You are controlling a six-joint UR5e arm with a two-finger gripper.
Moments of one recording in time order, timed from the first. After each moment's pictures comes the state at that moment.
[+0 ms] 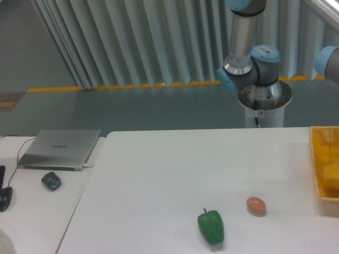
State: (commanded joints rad) arm 2.71 -1.86 -1.56 -1.23 1.54 2.08
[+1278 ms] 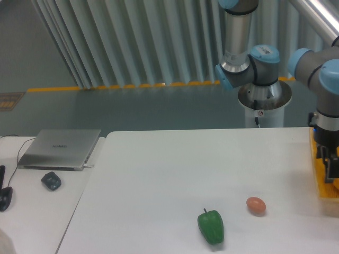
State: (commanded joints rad) arm 2.50 -1.84 -1.55 -1.21 1.53 1.84
